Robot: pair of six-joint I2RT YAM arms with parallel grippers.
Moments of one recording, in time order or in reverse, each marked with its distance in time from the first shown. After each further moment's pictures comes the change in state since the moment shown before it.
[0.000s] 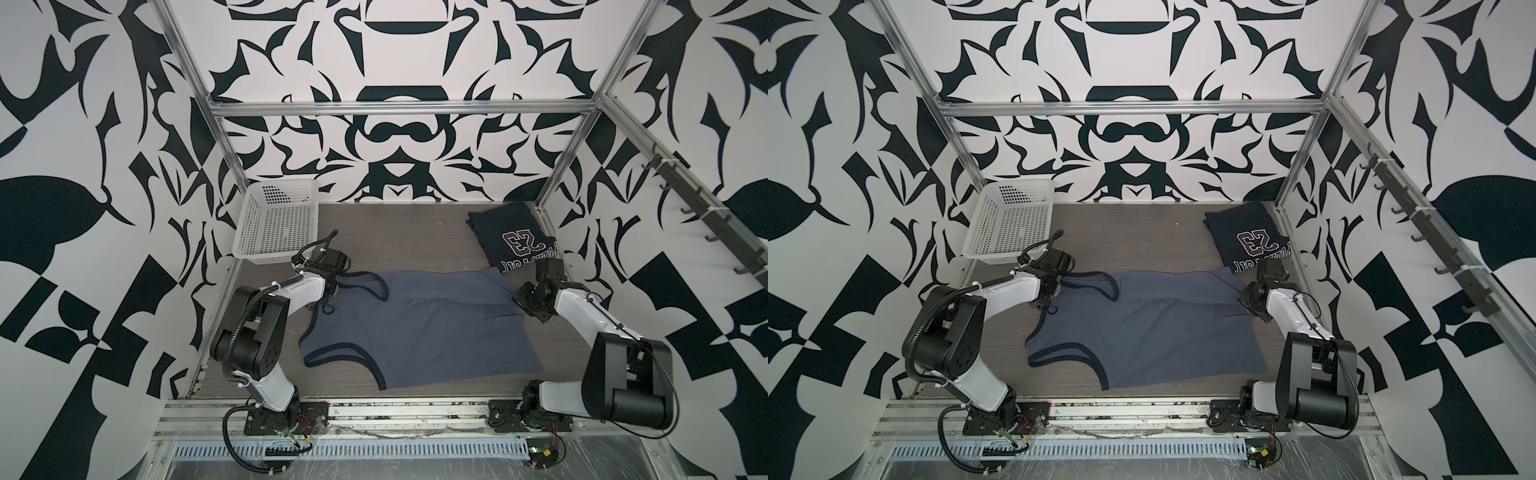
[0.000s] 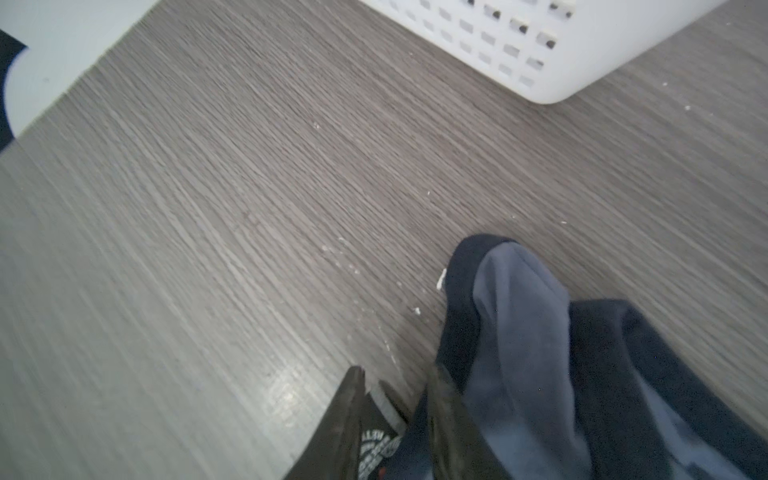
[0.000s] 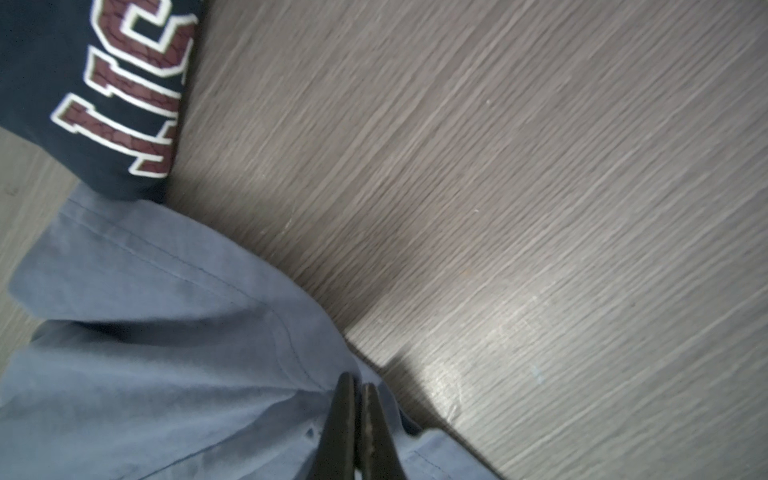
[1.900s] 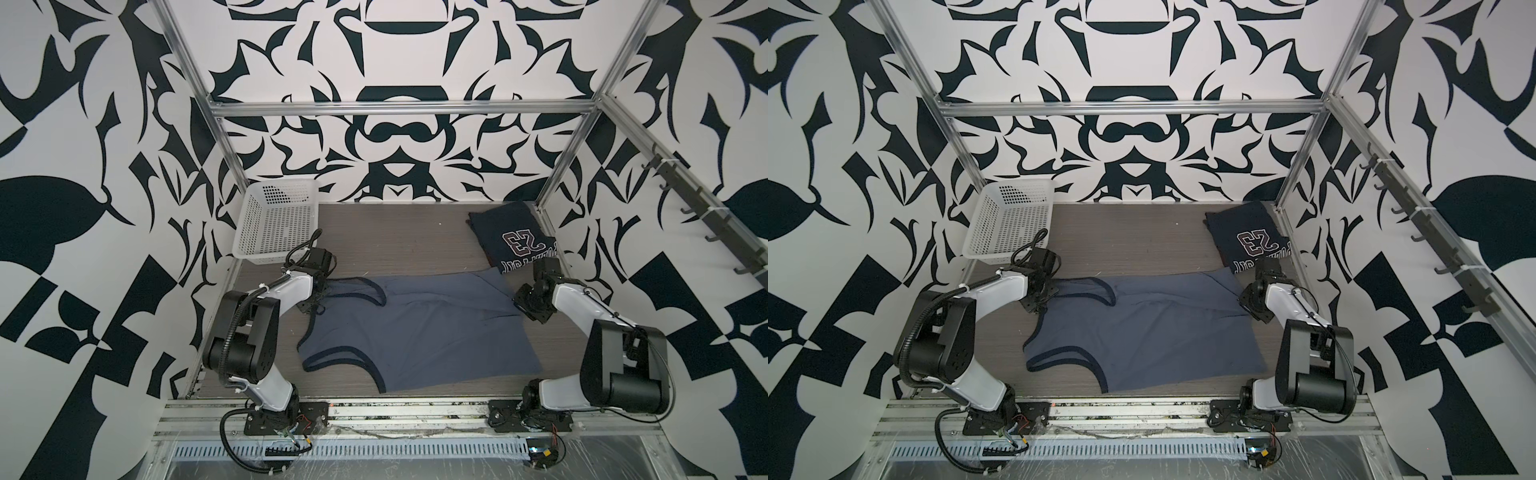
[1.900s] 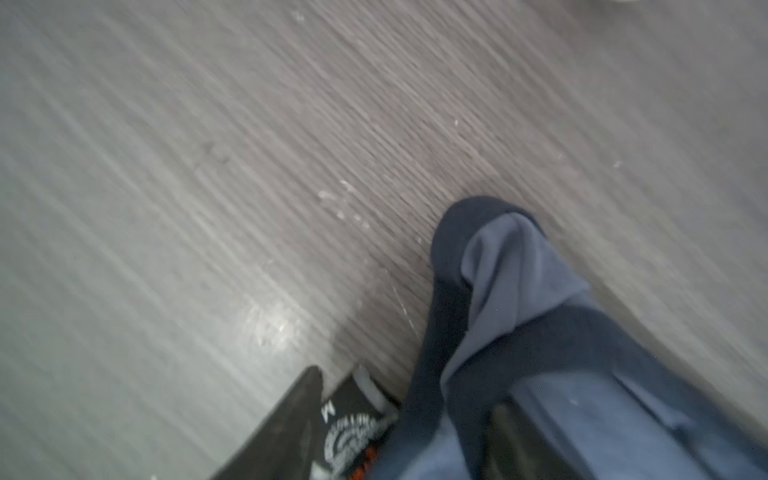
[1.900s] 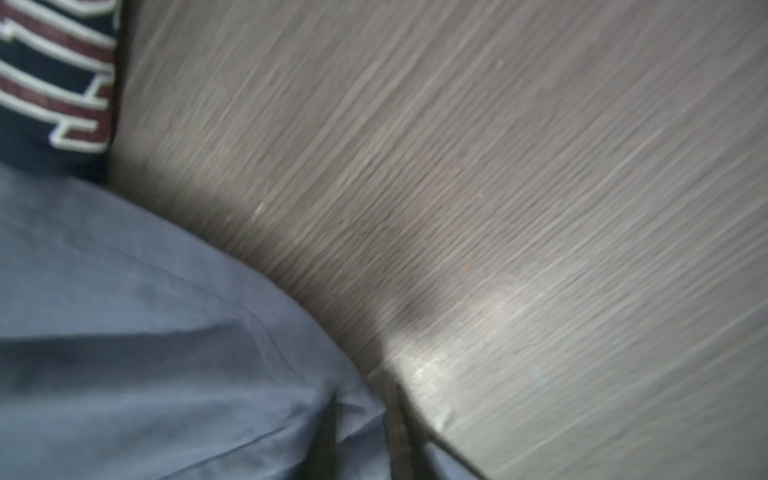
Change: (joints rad) left arm 0.095 -0.051 -0.018 -0.055 0.249 0.037; right arm 0.000 0.065 0.040 -0.048 -0.002 -0.032
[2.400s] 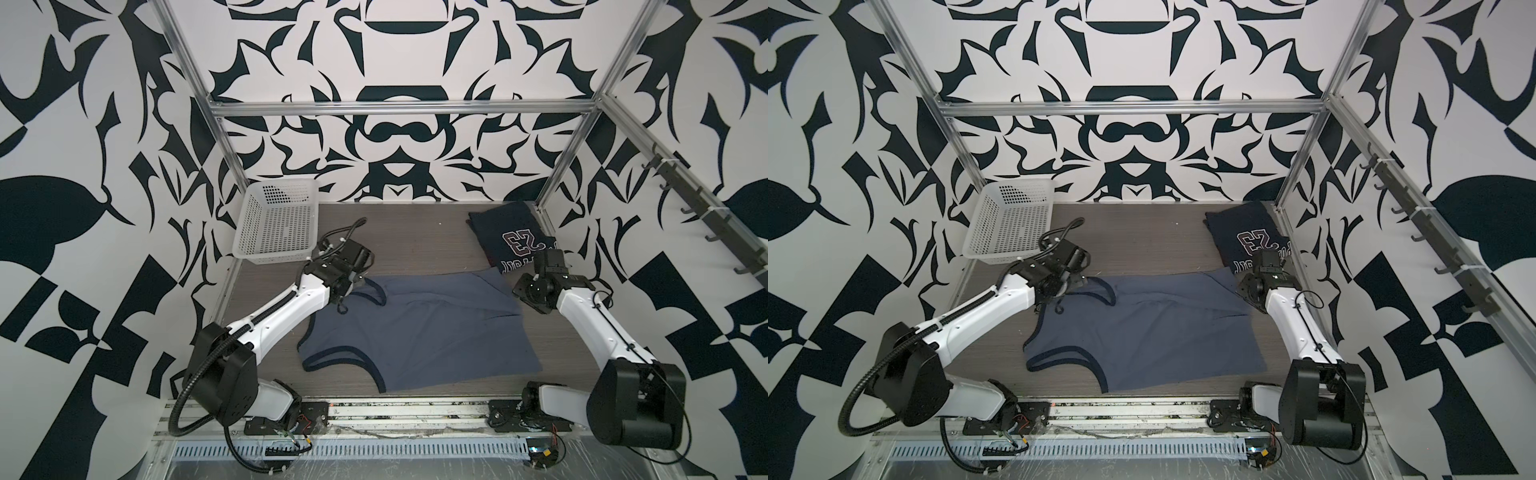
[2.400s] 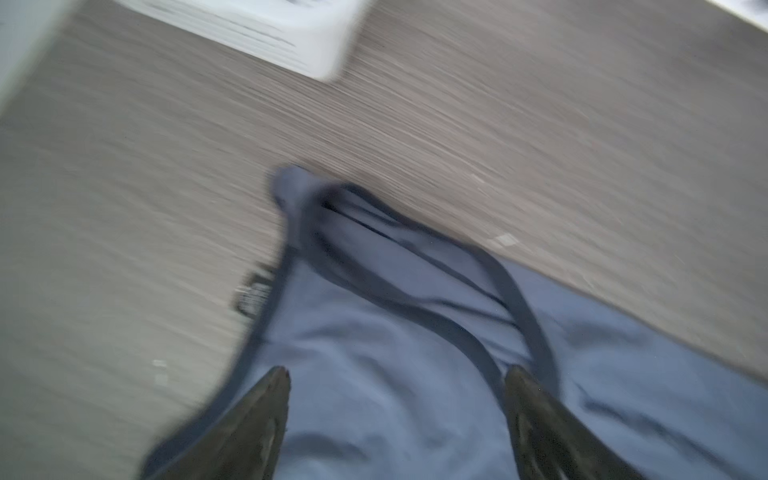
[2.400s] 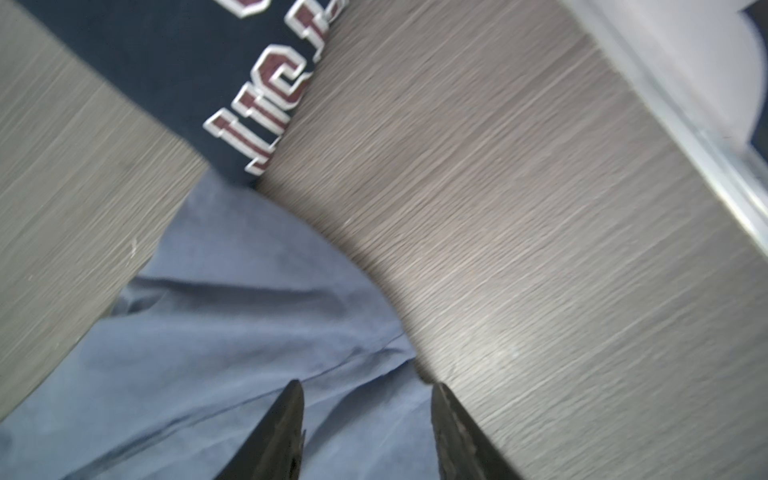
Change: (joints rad) left arm -0.392 -0.130 0.204 -0.187 -0.044 -0.010; right arm 0.097 -0.173 0.058 -0.084 0.056 -0.036
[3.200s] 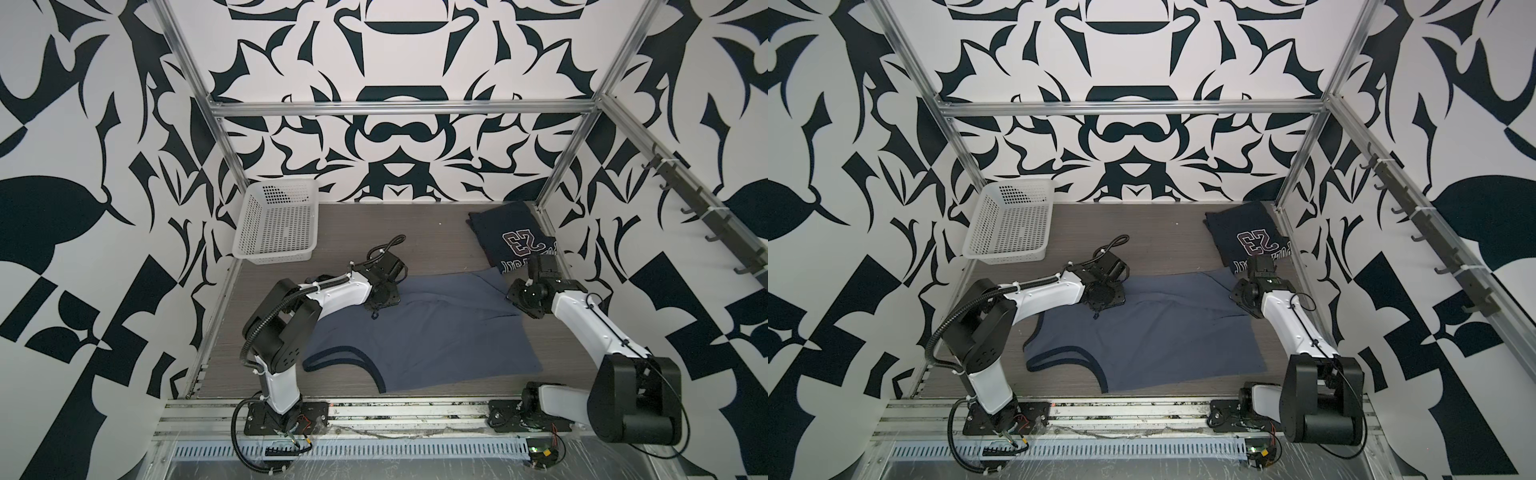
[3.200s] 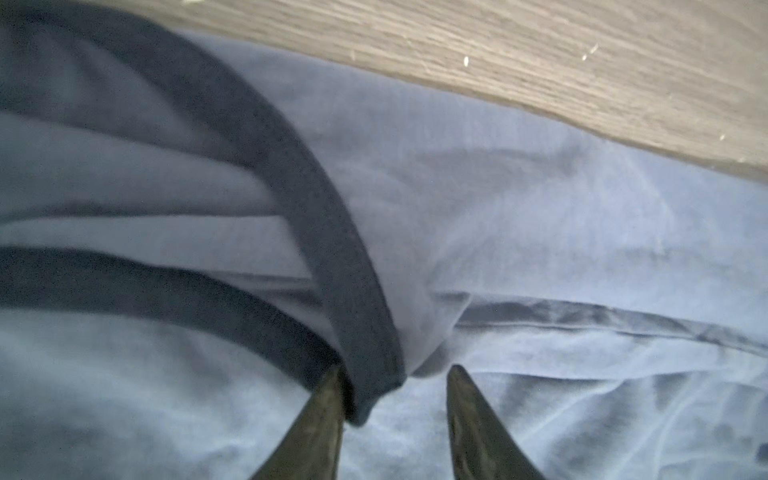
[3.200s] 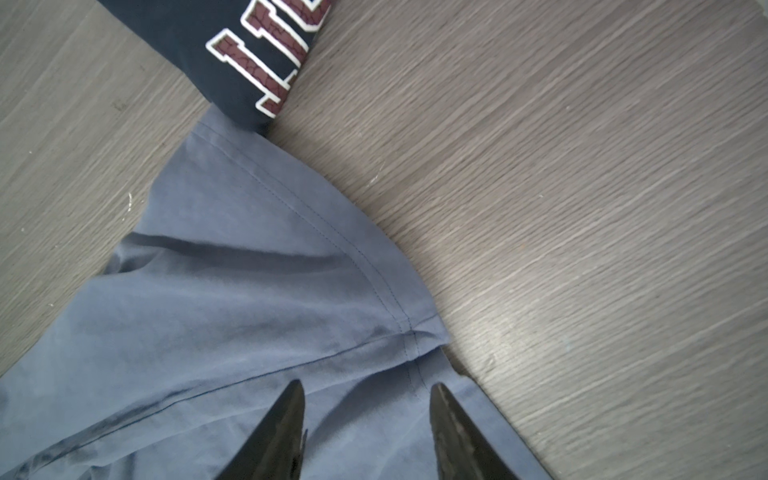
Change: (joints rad) left arm -0.092 0.340 0.038 0.230 0.332 0.017; right arm 0.021 0.018 -0.066 0.051 -0.060 0.003
